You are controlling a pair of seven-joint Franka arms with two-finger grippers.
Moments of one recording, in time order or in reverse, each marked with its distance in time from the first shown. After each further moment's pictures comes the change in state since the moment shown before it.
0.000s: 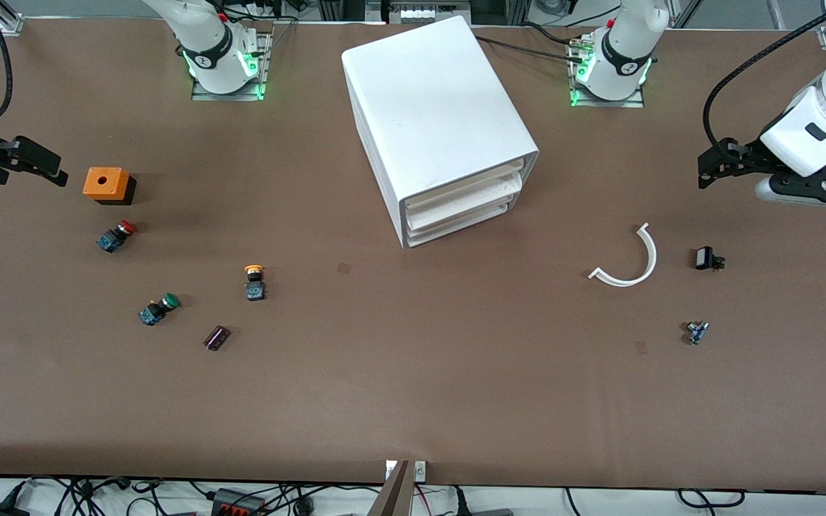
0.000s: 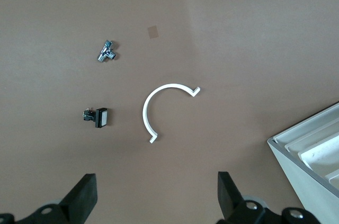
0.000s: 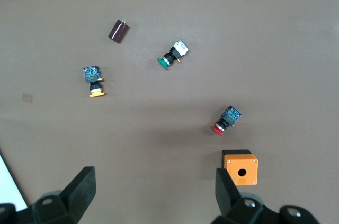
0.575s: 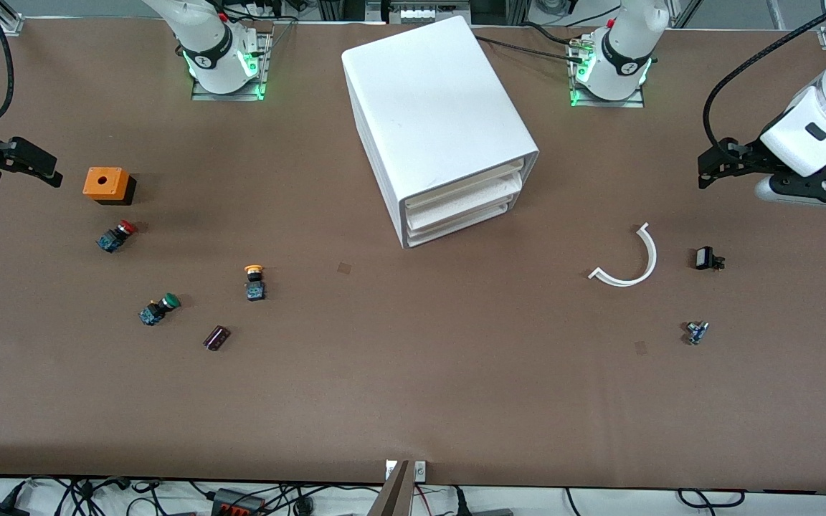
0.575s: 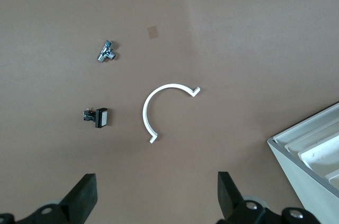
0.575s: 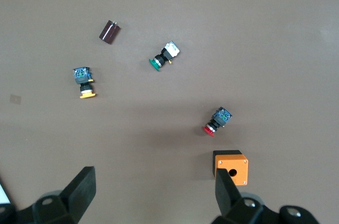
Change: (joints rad) left arm 0.000 0.000 0.000 0.000 0.000 0.000 0.000; right arm 0.001 0.000 0.000 0.000 -0.035 0.013 0.000
